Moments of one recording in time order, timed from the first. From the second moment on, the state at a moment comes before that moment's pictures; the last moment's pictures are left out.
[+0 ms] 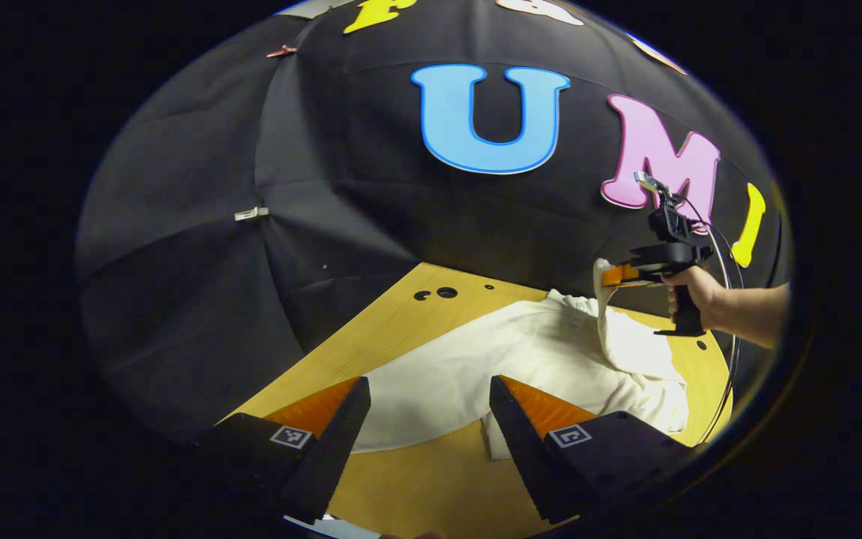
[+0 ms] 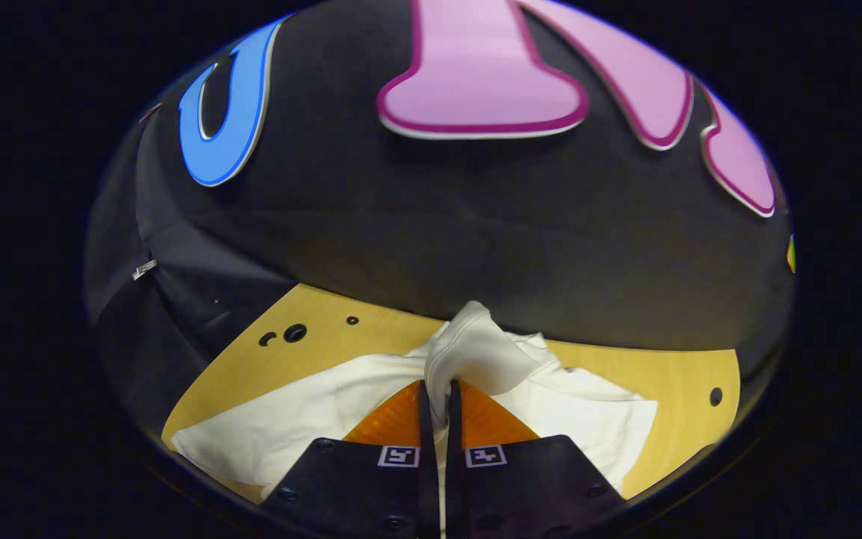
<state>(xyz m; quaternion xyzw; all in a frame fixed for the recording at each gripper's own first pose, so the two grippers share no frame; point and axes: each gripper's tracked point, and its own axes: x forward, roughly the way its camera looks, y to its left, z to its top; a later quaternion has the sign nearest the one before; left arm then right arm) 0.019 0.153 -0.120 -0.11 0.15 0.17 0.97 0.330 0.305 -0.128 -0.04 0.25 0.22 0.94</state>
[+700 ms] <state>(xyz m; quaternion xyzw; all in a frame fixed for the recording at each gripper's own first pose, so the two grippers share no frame) 0.018 0.221 -0.195 -0.16 0.18 0.26 0.93 0.332 0.422 -0.200 0.00 0.27 0.26 0.93</state>
